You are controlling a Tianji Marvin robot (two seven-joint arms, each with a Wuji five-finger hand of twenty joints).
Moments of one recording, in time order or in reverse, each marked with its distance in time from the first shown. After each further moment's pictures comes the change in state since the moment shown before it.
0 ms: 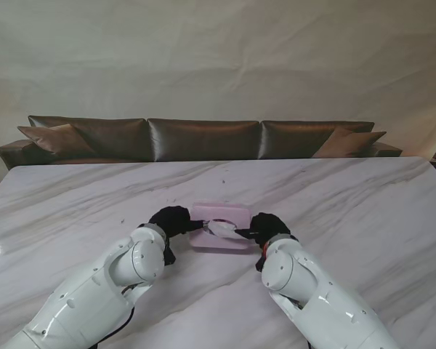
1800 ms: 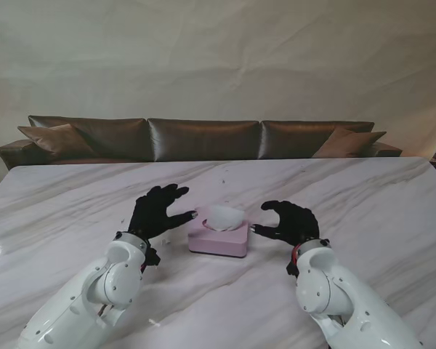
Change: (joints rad) left arm 0.221 0.012 -0.225 -0.128 0.230 -0.313 0.179; right arm -0.230 0.079 0.238 -0.215 -0.363 -0.219 0.038; left_hand -0.251 0.039 0.017 -0.027 -0.275 -0.210 -0.806 -0.547 -0.587 -0.144 -0.563 -0.486 -0.528 -0.128 -0.775 -0.653 -0.394 0.136 0.000 -0.503; right_hand -0.331 0.141 0.012 -0.011 -0.425 -0.288 -0.449 -0.195 -0.585 -0.070 -0.573 -0.496 -0.598 -0.043 -0.632 -0.374 -0.477 -0.038 -0.554 -0.217
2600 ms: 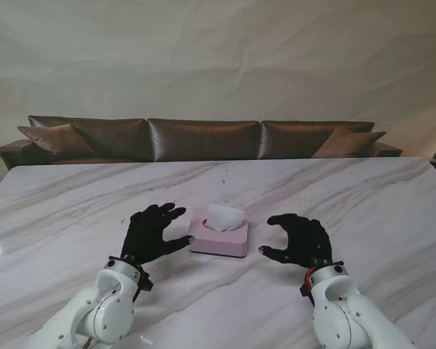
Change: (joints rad) left arm 0.194 0.028 -0.062 -0.132 0.145 -0.031 0.044; right arm -0.209 0.019 0.111 -0.117 -0.160 -0.138 -0.076; left_hand 0.001 0.000 0.021 0.000 0.005 0.041 0.064 0.000 0.017 0.025 0.033 0.019 0.040 0.017 0.076 0.025 0.000 0.015 0.000 0.080; right_hand 0.018 -0.012 0.010 0.000 -0.011 0.000 0.095 -0.014 0.001 -0.013 0.016 -0.013 0.039 -0.022 -0.001 -0.024 0.042 -0.015 0.004 -0.026
